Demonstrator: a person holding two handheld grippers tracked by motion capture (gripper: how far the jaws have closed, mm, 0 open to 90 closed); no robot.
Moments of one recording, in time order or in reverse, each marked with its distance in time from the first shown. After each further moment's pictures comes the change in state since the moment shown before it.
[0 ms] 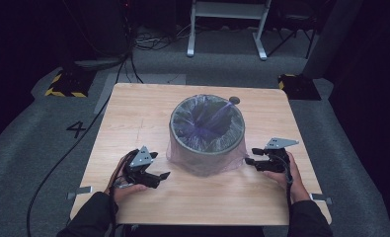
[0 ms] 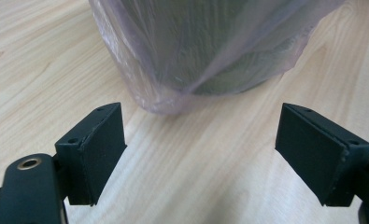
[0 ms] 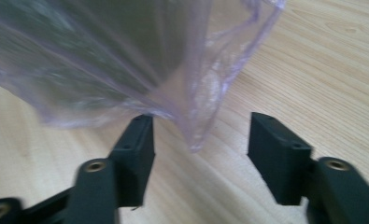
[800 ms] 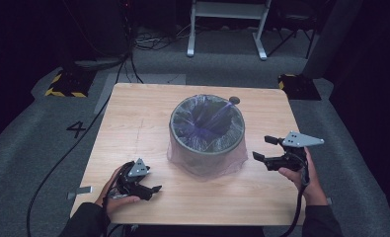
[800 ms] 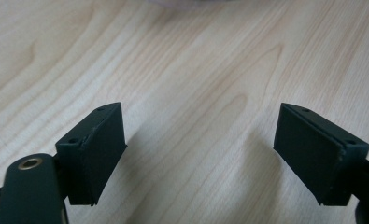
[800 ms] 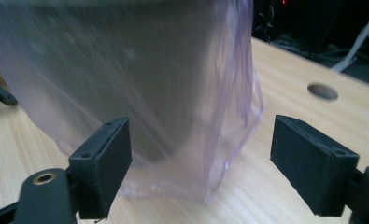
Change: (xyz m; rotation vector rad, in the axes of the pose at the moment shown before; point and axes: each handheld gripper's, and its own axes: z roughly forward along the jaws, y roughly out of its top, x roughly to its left) left arm -0.005 -0.038 0.000 0.177 -0.007 -0.029; right arm 0.025 0.043 -0.065 -0.195 -0.029 -0.089
